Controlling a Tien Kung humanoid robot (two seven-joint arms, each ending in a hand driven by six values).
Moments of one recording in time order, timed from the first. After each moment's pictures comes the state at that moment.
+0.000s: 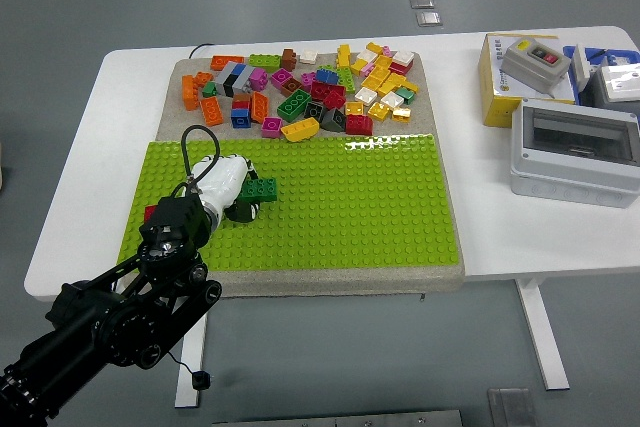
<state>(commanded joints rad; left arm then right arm) -0.55 0.04 -0.81 -1.08 2.19 -0.01 0.50 0.10 -0.11 1.62 0.18 -1.55 -0.14 -0.14</state>
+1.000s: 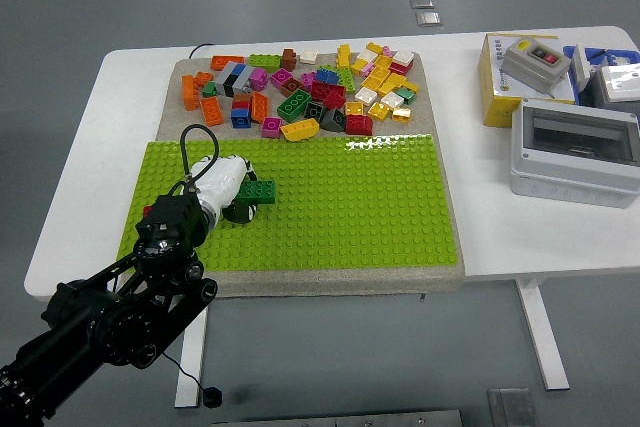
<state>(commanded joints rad) -0.55 0.05 -0.82 -1.09 2.20 -0.04 0.49 0.10 -0.12 1.62 0.18 -1.55 -0.14 -0.13</state>
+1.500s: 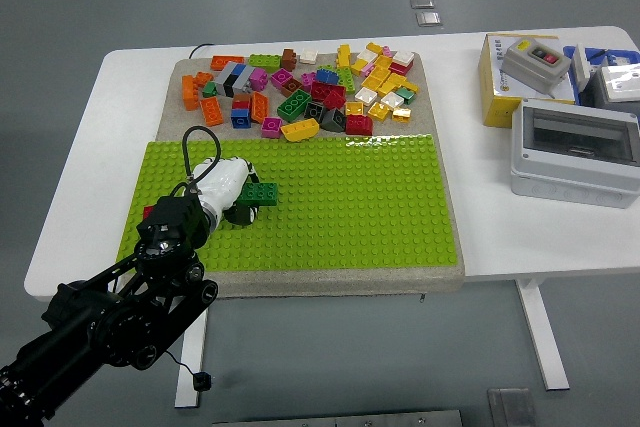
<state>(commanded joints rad) -0.55 0.05 -0.82 -1.09 2.19 -0.04 0.49 0.10 -0.12 1.62 0.18 -1.55 -0.14 -0.13</state>
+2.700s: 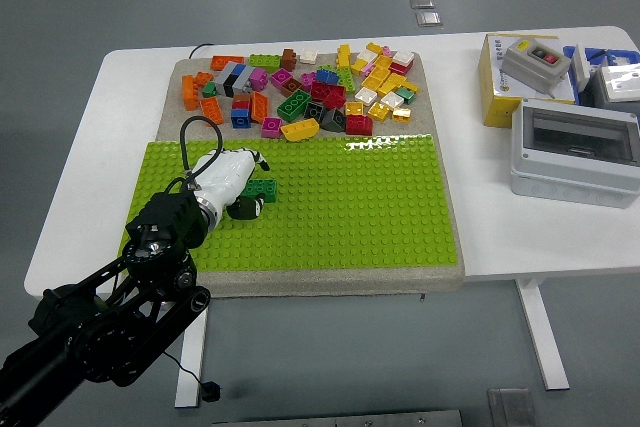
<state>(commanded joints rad) -0.49 0.10 -0.84 -1.29 2.18 -0.10 0.54 0.09 -0.12 1.64 0.18 -1.56 -0.14 -0.13</state>
